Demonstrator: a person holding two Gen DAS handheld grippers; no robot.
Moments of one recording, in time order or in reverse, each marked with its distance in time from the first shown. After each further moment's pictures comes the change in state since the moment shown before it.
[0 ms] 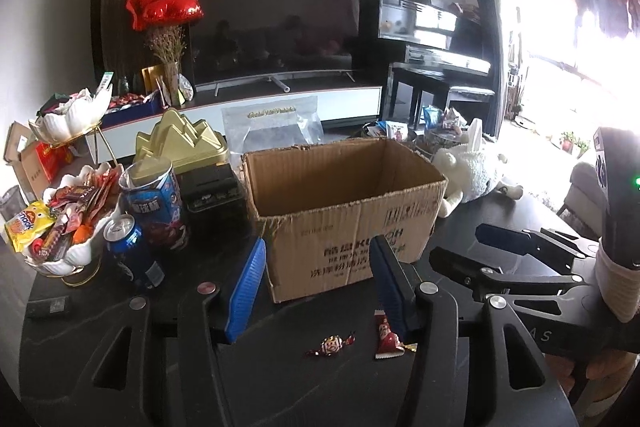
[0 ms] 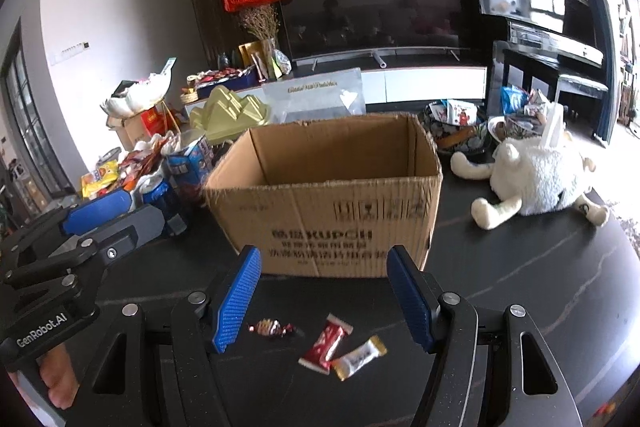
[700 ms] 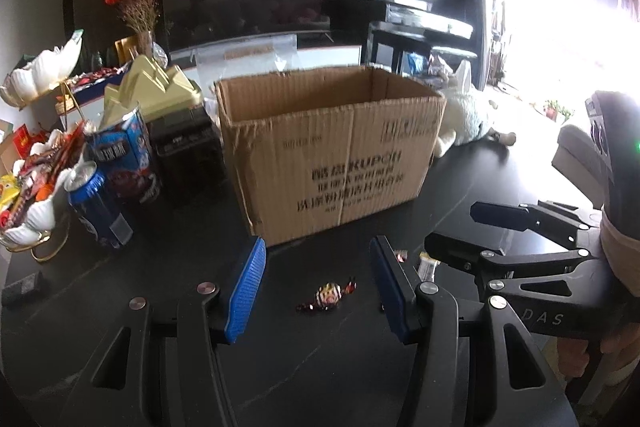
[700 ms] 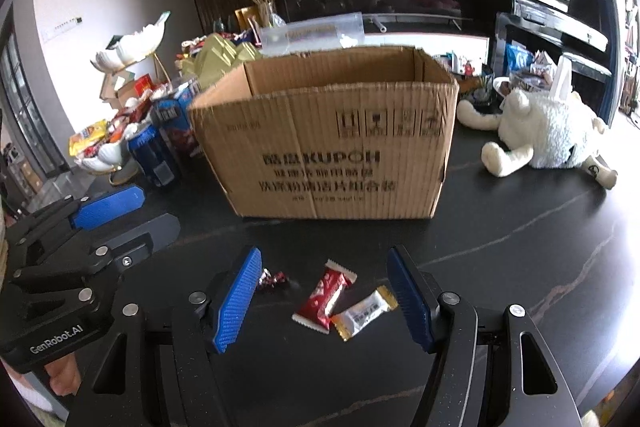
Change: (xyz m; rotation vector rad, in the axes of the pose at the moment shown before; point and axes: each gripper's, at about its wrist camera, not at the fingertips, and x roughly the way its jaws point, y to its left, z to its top) left arm 0.043 0.004 -0.057 0.042 0.130 -0.079; right arm 0.033 0.001 -0.046 -0.015 0.117 -0.020
